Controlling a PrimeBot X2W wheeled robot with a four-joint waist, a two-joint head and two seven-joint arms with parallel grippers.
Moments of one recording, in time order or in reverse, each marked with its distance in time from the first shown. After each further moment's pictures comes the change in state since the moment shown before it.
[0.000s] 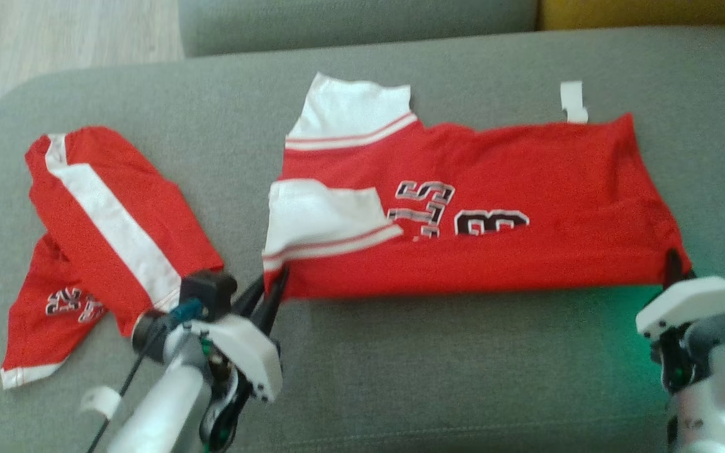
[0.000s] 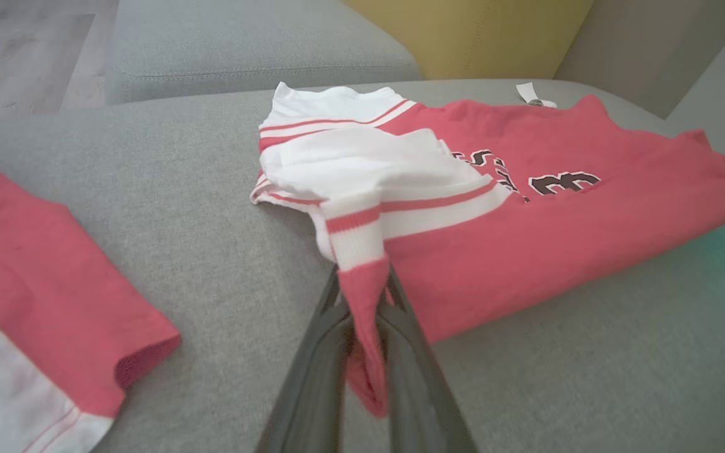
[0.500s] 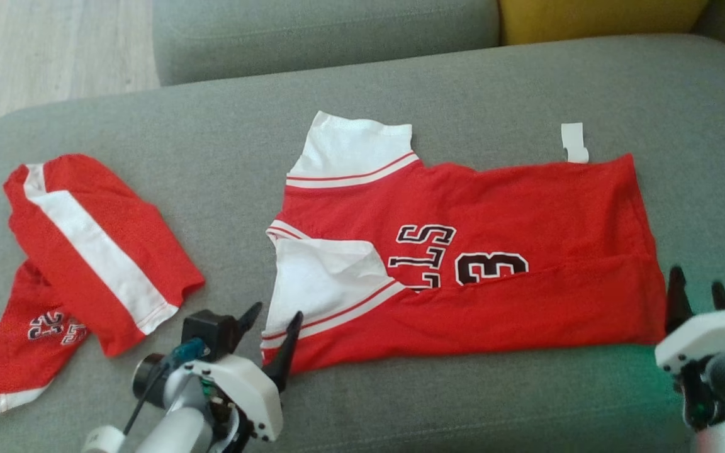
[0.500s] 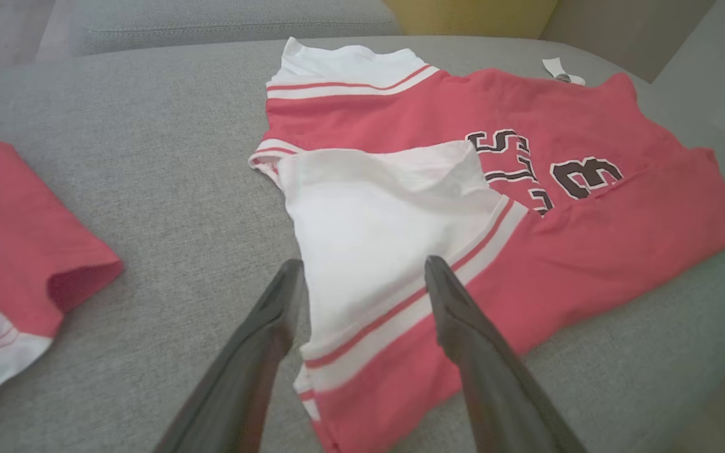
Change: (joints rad) left arm 0.129 0.022 -0.024 -0.065 -0.024 0.050 0.036; right arm 0.205 0.003 0.040 -0.255 0.050 0.000 0.068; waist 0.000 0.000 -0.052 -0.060
